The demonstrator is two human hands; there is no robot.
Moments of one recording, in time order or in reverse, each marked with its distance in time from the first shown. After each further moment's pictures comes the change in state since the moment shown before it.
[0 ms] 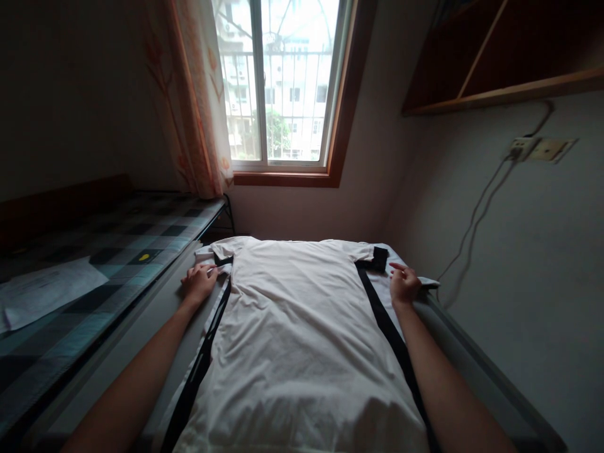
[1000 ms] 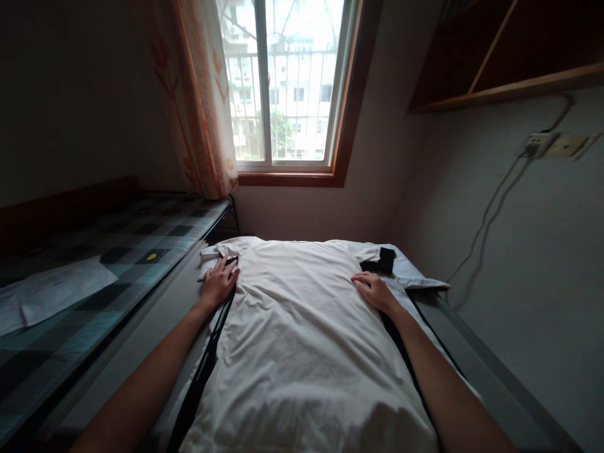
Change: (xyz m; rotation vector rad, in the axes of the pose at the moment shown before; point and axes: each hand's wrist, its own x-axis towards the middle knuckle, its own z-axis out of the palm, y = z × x) left_hand -0.013 0.021 0.013 0.013 -0.046 0.321; right_hand -0.036 -0.024 0.014 -0.130 -0.867 -0.342
